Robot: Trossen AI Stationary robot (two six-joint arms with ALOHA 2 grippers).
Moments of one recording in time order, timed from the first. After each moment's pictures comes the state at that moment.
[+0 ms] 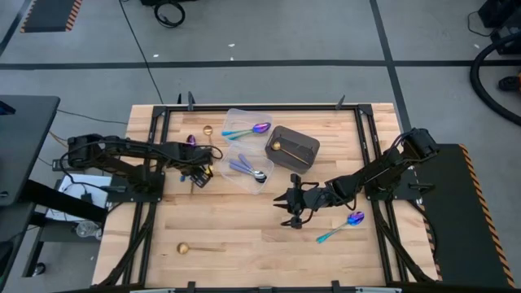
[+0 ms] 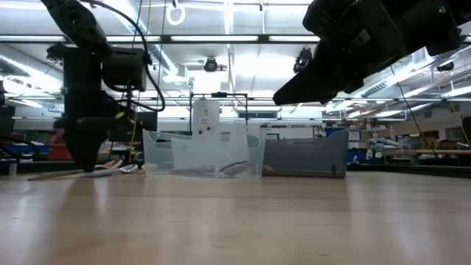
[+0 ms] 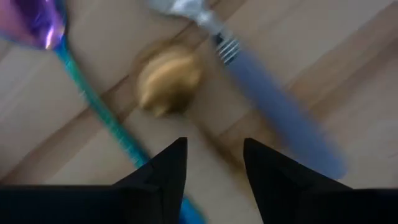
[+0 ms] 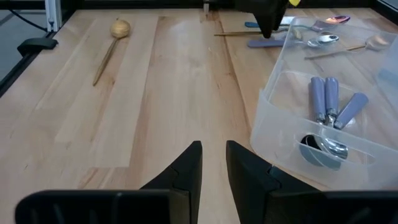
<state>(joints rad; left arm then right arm) 0.23 1.33 0.56 -0.71 -0.17 -0.62 0.36 1.60 0.66 0.45 0.36 0.18</state>
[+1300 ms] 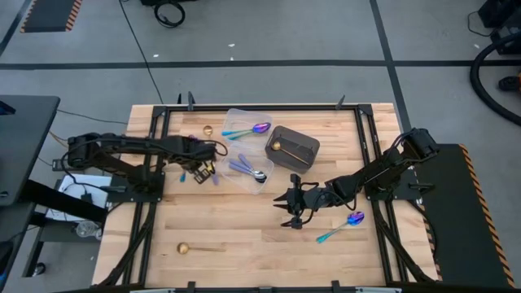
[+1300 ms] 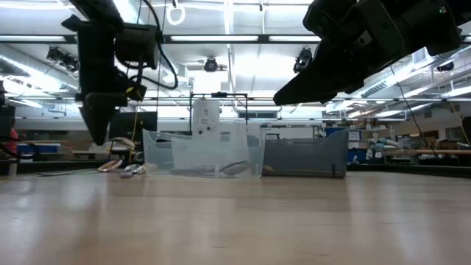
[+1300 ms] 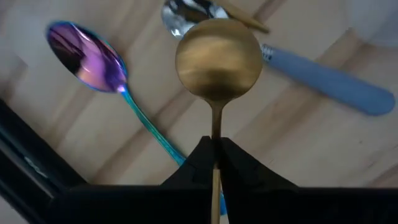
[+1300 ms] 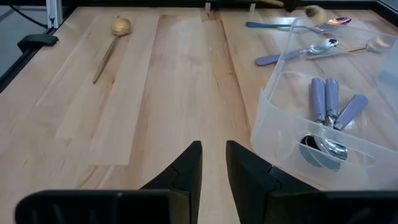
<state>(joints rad) 0.20 1.33 0.77 -0.95 -0.28 -0.51 0.36 1.60 0.66 0.45 0.36 0.16</state>
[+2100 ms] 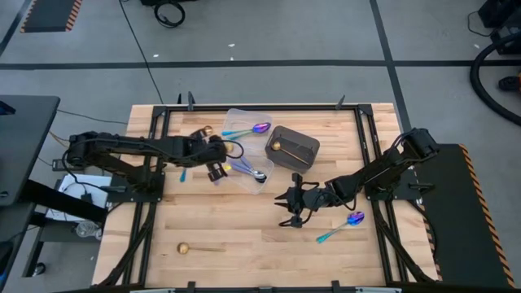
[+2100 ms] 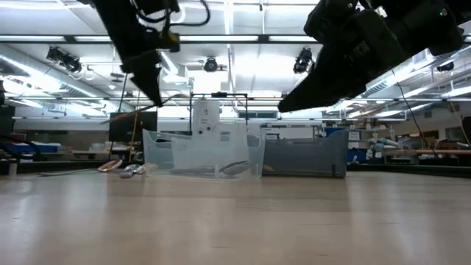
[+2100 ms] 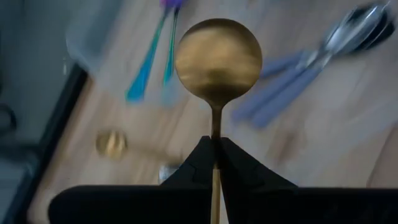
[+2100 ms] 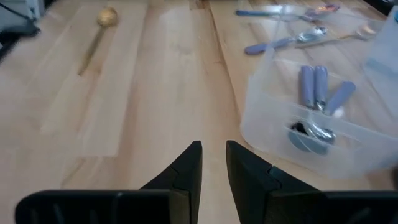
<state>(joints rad) 0.07 1.33 0.96 -0.74 -0.48 -0.20 0.36 1.59 0.66 0.39 0.40 0.20</state>
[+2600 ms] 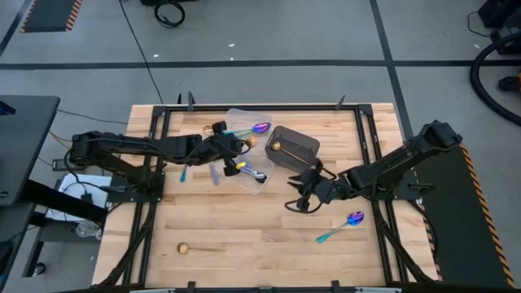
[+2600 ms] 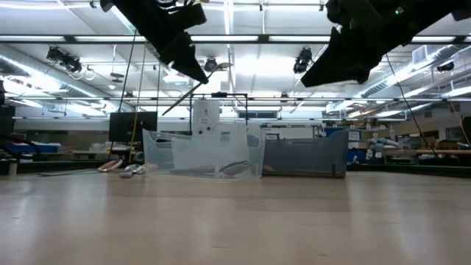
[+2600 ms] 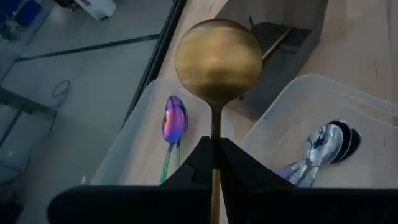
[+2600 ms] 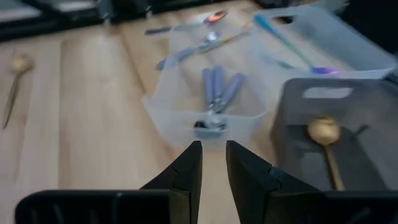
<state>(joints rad) 0.07 1.36 0.96 -0.27 -0.48 0.20 0.36 1.32 0.66 0.03 0.67 0.45</state>
